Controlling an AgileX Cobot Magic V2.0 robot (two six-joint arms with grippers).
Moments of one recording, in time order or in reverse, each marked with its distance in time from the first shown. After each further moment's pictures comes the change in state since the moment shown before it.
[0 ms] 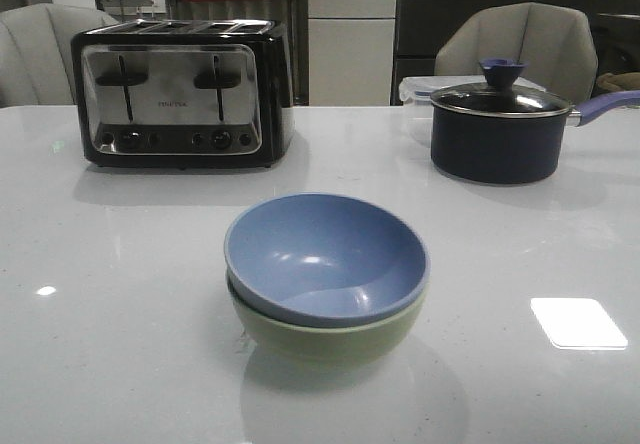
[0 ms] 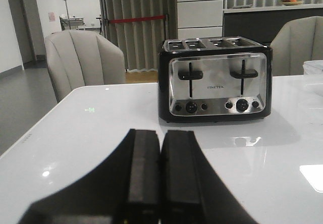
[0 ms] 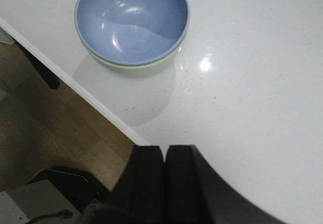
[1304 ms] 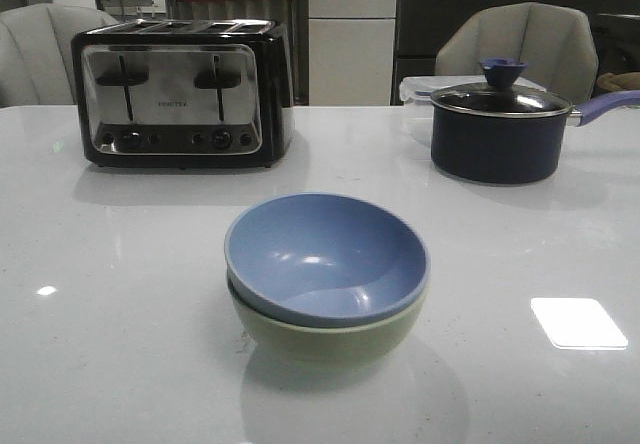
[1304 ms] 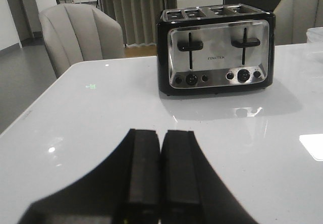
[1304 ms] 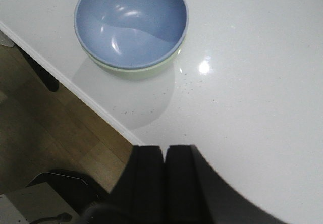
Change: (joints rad) left arm 0.000 0.011 -0.002 0.022 0.075 0.004; right arm 0.000 0.000 0.000 0.000 -0.008 0.000
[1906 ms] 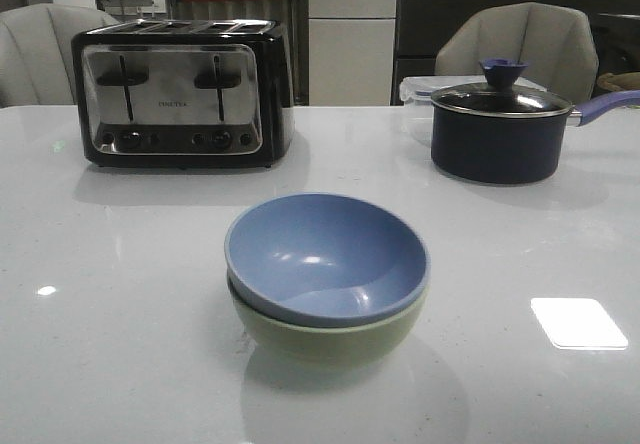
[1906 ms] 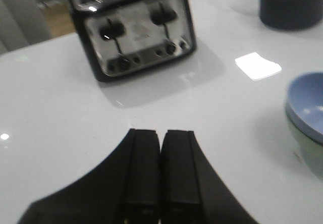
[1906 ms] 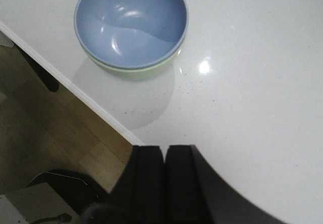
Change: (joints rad) left arm -0.181 0.257 -0.391 -0.073 0.336 0.180; right arm 0.000 0.000 0.000 0.000 -0.002 0.000
